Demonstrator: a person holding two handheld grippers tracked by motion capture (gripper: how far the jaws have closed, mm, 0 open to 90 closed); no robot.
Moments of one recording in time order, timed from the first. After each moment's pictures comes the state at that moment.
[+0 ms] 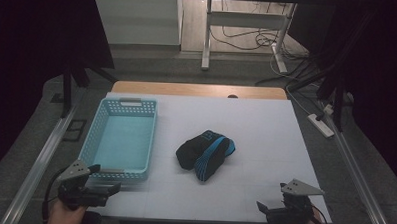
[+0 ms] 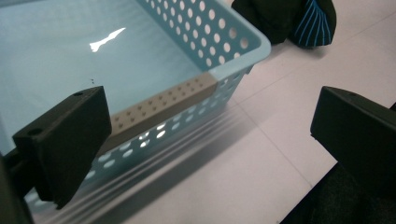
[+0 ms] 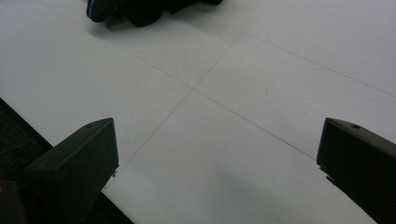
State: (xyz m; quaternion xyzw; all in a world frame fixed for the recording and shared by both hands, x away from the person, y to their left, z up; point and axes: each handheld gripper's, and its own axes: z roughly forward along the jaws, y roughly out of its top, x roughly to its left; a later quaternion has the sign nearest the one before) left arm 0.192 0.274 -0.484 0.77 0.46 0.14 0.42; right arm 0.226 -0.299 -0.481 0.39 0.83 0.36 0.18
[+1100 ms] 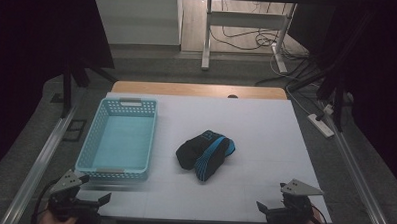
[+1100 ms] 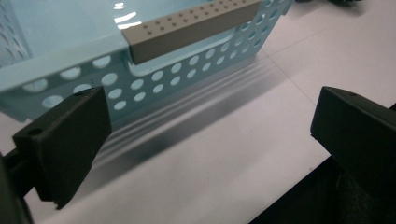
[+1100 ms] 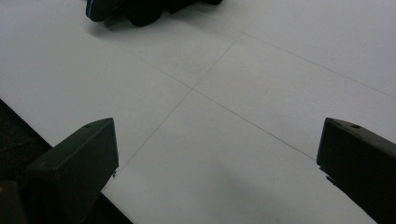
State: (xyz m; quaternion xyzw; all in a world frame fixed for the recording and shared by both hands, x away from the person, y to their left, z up) left arm 0.173 0.295 -0.507 0.77 0.48 0.15 0.38; right arm 0.226 -0.299 -0.481 0.39 0.83 0.36 0.18
